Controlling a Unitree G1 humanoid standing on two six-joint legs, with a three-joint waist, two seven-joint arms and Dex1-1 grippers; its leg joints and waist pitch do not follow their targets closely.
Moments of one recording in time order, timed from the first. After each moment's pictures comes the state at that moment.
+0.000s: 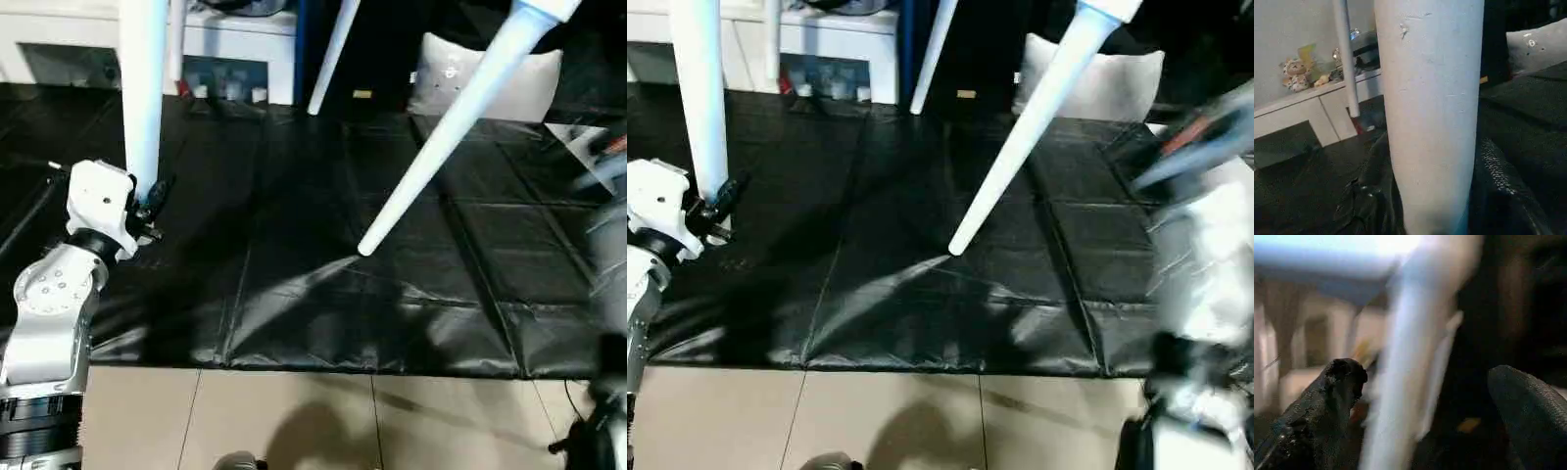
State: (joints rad) left arm -0.28 0.43 0.22 0.05 -0.06 0.06 -0.42; right arm -0.51 -0.37 -0.26 0.21 0.59 0.13 0.61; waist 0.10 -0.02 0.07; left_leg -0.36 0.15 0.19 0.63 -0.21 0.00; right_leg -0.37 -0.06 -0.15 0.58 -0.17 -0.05
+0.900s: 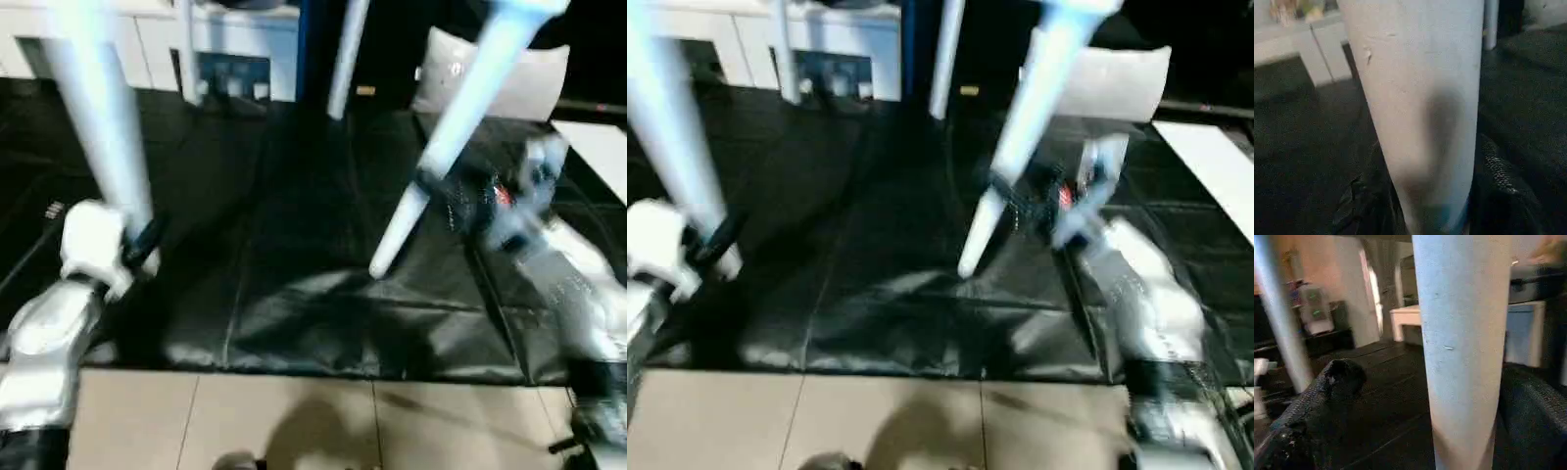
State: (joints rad) left arm -0.15 0.45 0.24 0.18 -0.13 0.03 -0.43; right arm -0.39 -0.40 -0.14 0.03 0.68 0.39 0.84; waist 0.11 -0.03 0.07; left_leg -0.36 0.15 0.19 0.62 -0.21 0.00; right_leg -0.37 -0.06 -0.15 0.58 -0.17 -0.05
